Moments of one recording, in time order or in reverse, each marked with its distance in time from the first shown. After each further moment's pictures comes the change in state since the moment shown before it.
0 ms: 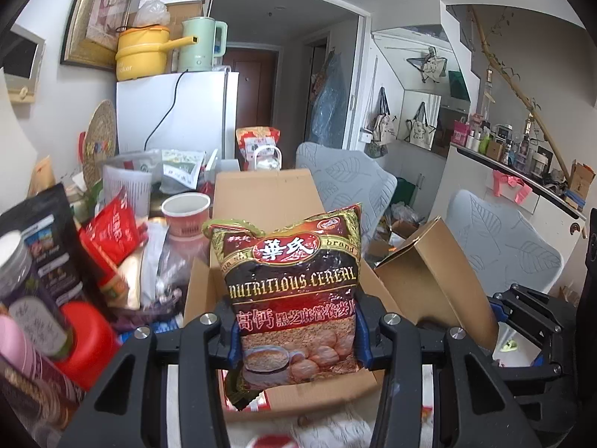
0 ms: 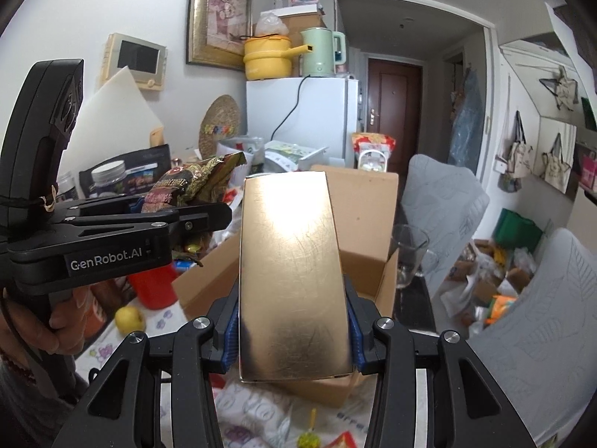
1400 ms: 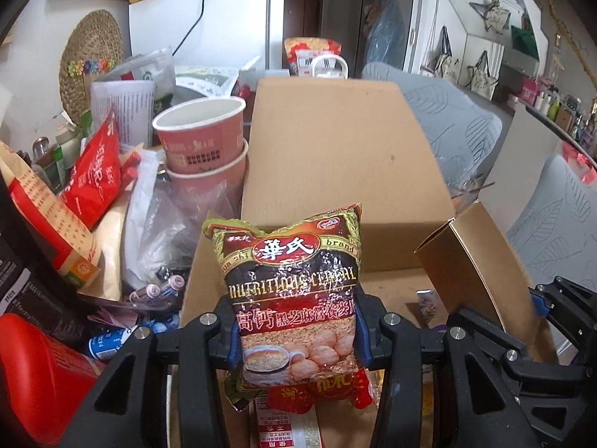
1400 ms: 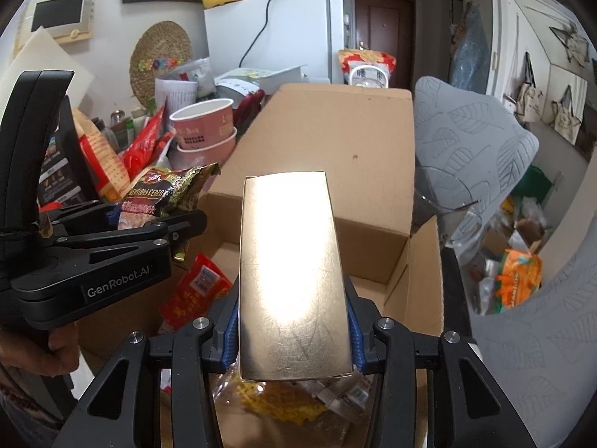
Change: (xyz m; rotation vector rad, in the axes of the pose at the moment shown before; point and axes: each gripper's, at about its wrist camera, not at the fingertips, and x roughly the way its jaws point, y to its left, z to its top) left arm 0.174 0.060 -0.024 -0.063 0.289 0.180; right arm 0.173 -0.044 -0.009 0.081 0.285 -0.026
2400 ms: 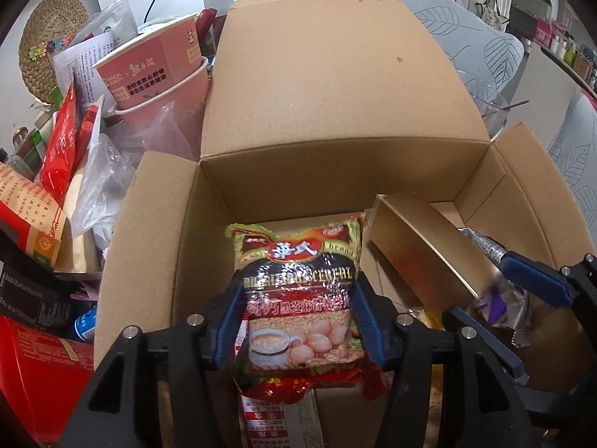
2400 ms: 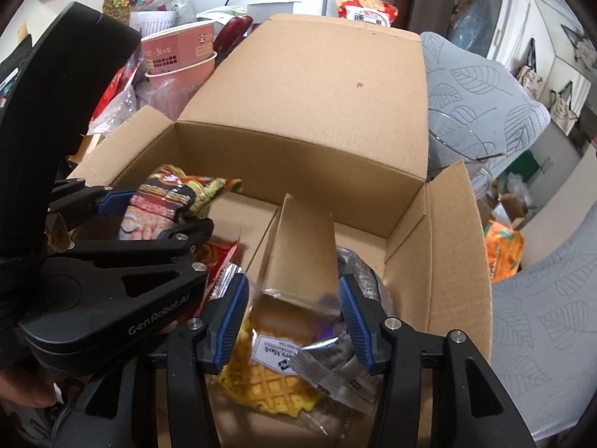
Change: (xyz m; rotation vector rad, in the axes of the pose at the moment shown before) left arm 0.053 -0.026 -0.019 0.076 0.236 0.067; right arm 0.040 0.007 -0.014 -0.041 0.186 -0.101
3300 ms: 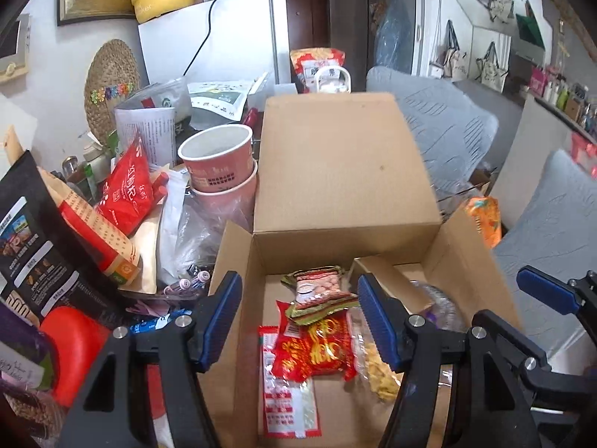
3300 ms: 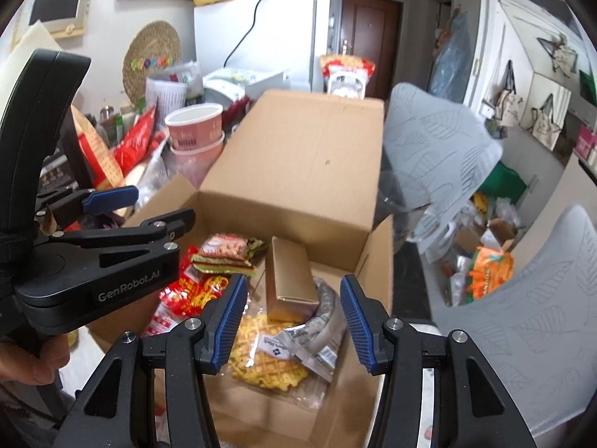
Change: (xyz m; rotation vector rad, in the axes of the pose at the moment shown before) left arm -0.114 0.012 -0.003 -0.064 -0.238 0.016; right arm -0.102 -0.010 0.000 0.036 -0.197 -0.003
